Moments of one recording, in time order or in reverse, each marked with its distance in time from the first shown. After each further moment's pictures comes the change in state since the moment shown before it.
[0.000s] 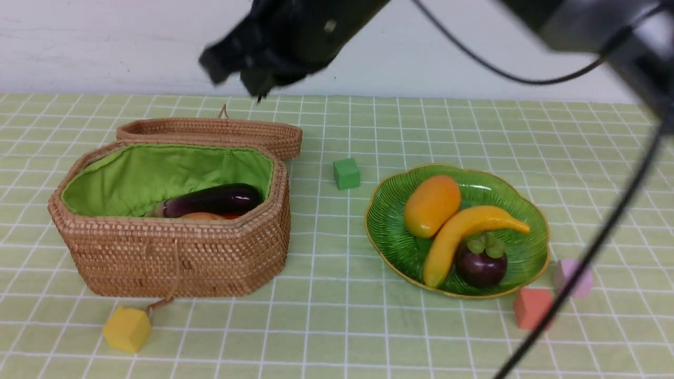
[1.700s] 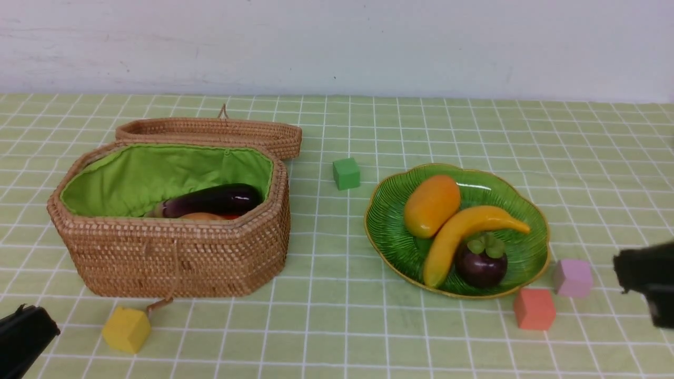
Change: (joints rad) right arm -0.303 -1.214 1.629 -0.074 -0.453 0.134; left arm 0.000 0.000 0.128 -0.156 -0.154 0.089
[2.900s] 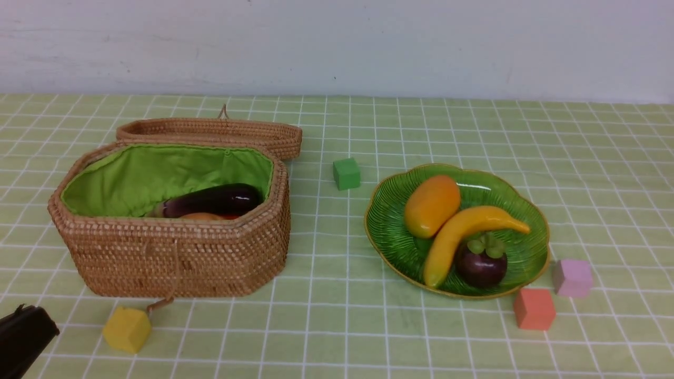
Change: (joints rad) right arm -0.496 -0.794 0.841 0.241 -0.395 -0.308; left arm 0.000 0.000 0.000 0.000 0.002 0.000
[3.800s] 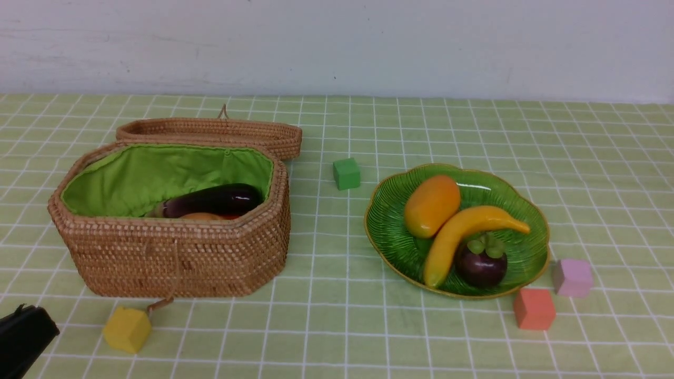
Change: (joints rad) right arm 0.000 0.000 0.000 0.000 0.000 0.001; left arm 0.000 0.000 0.000 0.000 0.000 0.000
